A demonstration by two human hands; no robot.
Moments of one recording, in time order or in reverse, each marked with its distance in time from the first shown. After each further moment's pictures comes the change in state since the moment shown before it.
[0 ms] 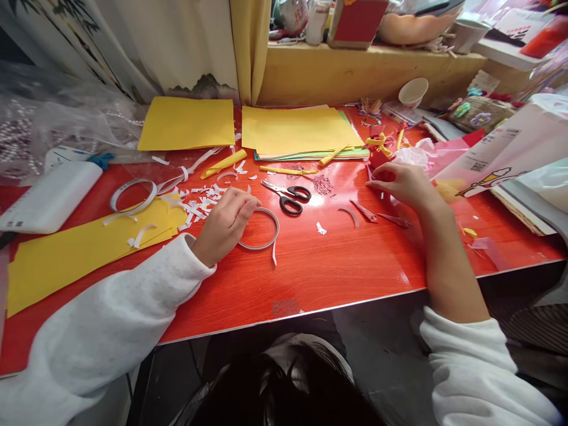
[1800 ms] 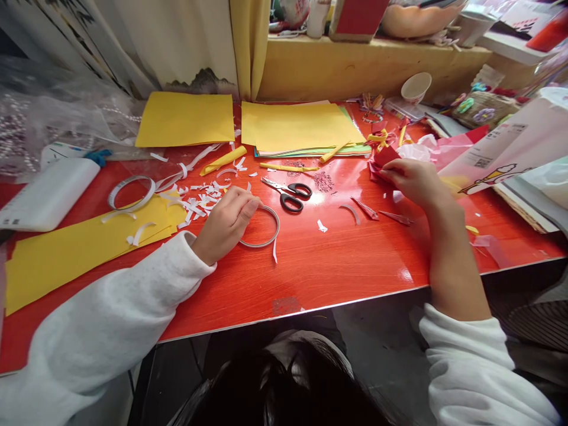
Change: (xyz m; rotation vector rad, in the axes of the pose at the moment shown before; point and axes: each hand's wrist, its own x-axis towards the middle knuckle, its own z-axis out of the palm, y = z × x) left_hand -0.001 -0.004 0.002 -0.008 -0.031 0.015; right_hand -0.004 0.008 -0.002 -0.005 0.045 0.029
